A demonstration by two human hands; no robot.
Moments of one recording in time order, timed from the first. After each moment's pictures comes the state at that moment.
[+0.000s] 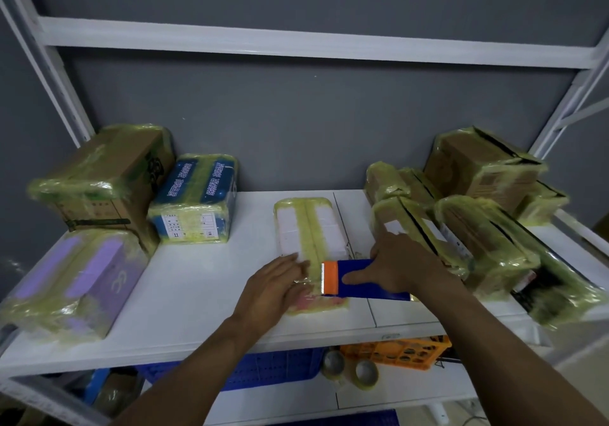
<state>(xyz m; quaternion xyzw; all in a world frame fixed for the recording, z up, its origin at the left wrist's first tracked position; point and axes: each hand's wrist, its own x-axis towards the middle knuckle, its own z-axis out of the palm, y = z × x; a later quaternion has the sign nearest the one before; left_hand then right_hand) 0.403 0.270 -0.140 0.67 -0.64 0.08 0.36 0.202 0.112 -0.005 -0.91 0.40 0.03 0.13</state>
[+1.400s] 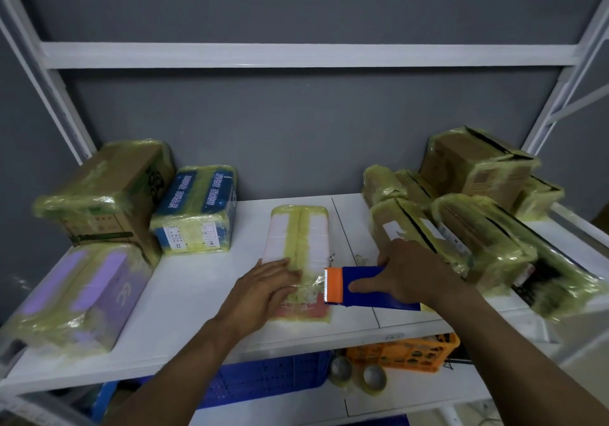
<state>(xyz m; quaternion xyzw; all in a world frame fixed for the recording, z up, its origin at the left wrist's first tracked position) 0.427 0.291 -0.124 0.66 -0.67 0.04 0.33 0.180 0.121 -0.011 -0.90 0.41 -0.03 0.14</state>
